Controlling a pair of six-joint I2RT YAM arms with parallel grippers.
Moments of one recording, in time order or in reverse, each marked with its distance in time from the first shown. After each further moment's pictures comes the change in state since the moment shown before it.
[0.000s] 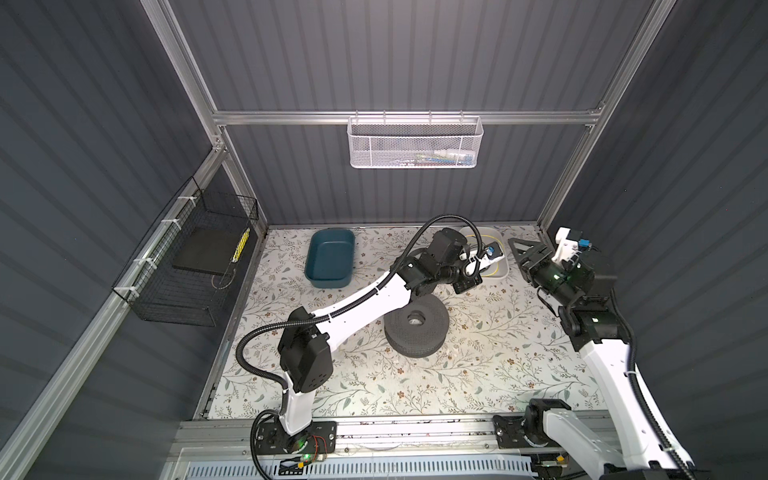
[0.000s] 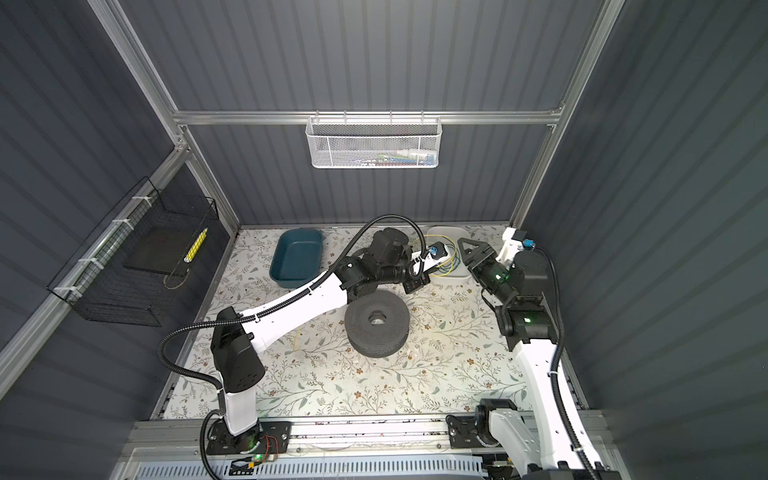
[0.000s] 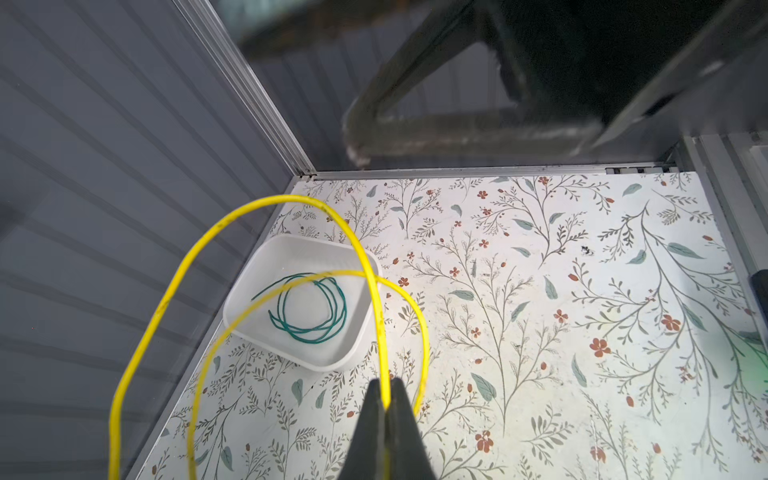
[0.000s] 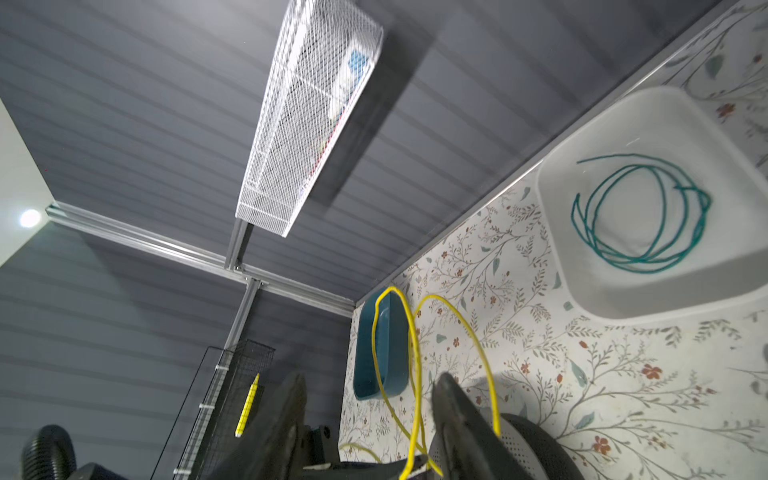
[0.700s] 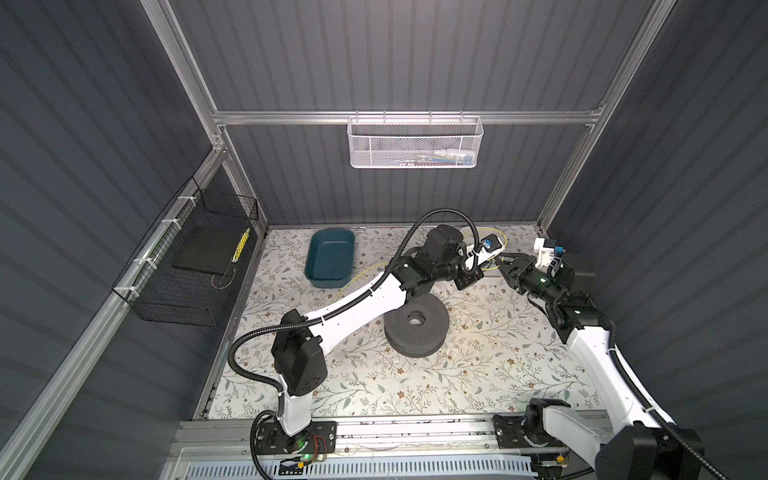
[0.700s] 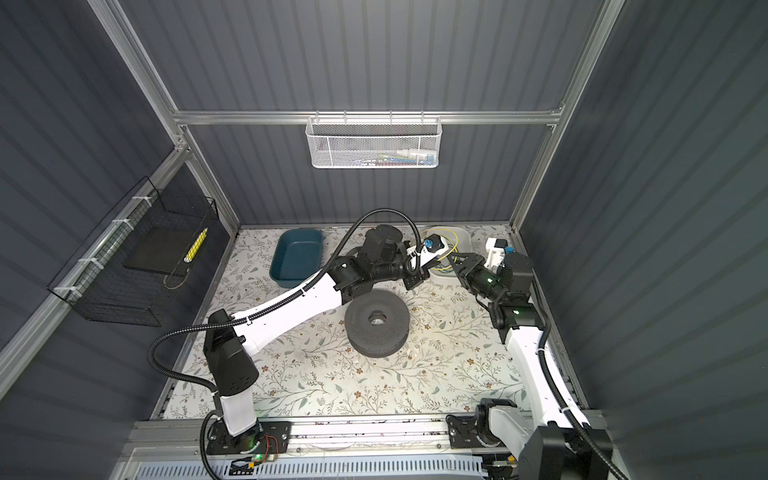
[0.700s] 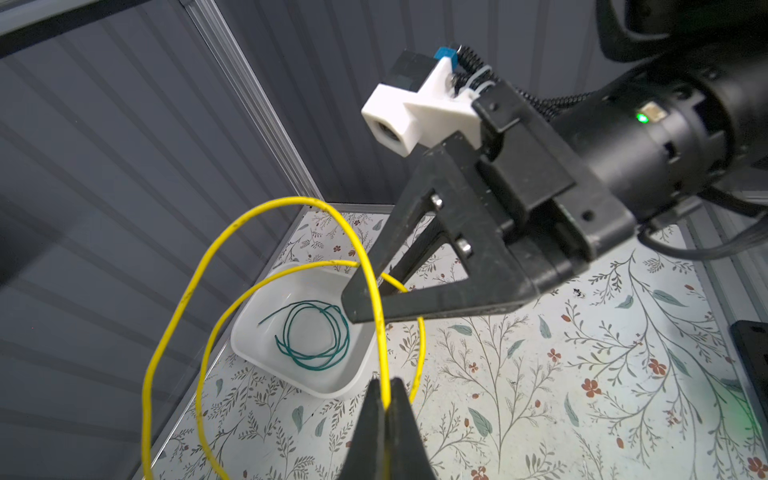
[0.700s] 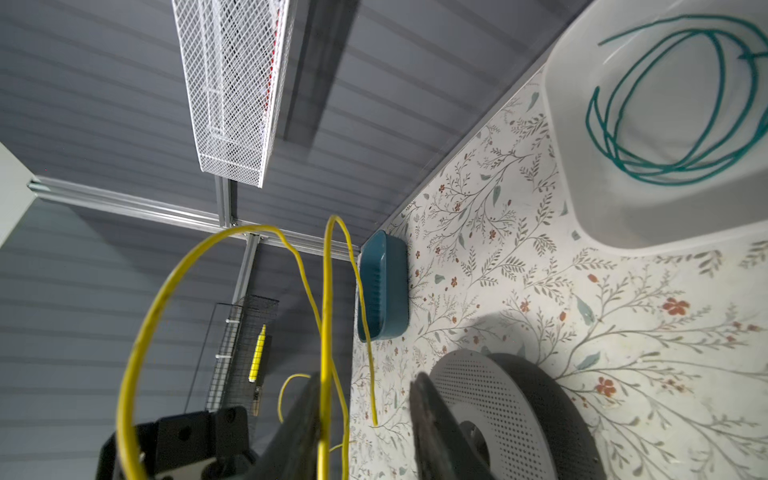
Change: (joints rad) left arm 0.001 -0.034 -0.016 0.072 0.023 -0.054; right arm 0.007 0.163 -0.115 0.149 -0.204 0.054
